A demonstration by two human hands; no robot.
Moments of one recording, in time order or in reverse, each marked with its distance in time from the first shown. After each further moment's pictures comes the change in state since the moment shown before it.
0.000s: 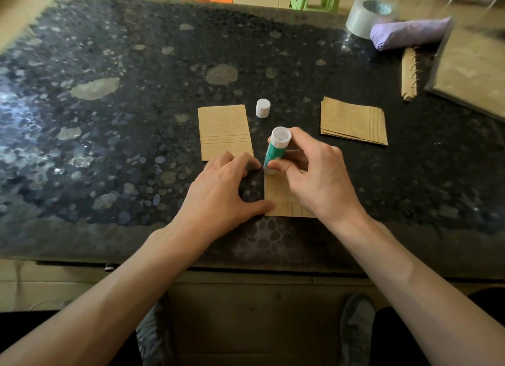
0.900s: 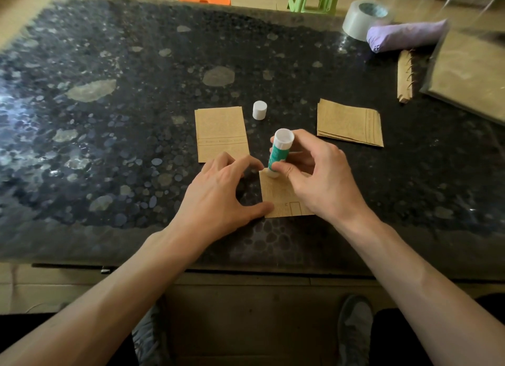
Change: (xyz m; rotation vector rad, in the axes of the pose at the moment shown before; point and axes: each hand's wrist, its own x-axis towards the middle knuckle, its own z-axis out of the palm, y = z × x) left_hand -0.001 0.002 0.001 0.040 -0.009 0.000; right_hand -0.002 0.006 -0.013 0.029 -0.074 0.068
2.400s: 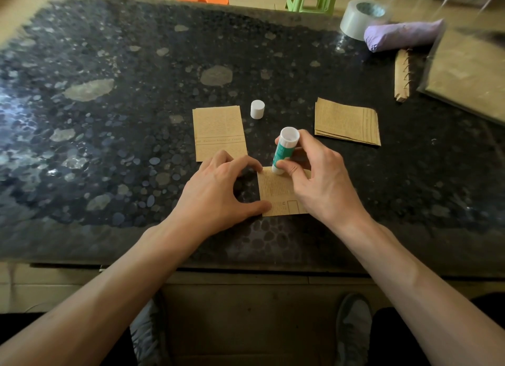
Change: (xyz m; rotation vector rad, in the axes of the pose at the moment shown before) left_hand 0.004 0.000 -0.004 -0.002 -0.047 -0.011; right_hand -0.004 0.007 0.003 -0.069 0.041 -0.020
